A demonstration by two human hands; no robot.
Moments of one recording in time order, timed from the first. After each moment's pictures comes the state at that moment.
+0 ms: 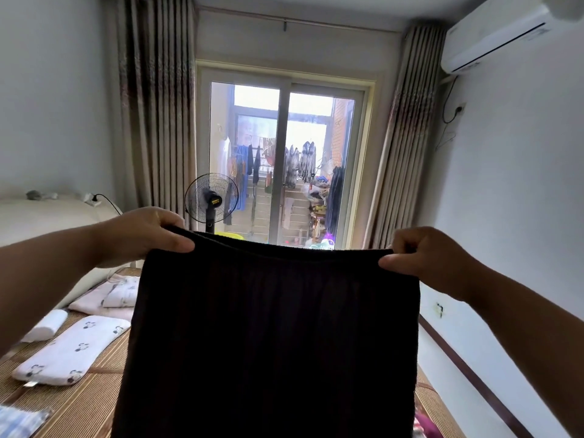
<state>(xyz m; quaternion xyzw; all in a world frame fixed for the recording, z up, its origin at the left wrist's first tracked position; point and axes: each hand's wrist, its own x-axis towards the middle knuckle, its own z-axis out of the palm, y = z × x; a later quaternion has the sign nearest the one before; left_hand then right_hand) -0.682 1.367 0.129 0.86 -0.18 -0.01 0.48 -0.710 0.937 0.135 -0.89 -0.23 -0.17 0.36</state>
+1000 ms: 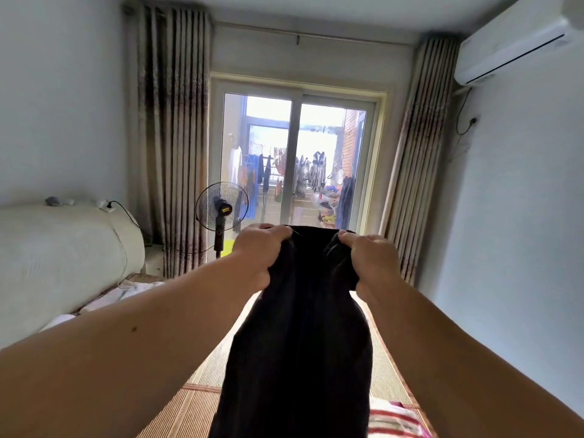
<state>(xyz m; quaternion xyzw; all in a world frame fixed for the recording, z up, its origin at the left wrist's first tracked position) -0.666 1.208 0.130 0.63 0.03 0.09 0.77 -0.649 1.047 0.121 -0.65 0.05 -0.19 0.73</state>
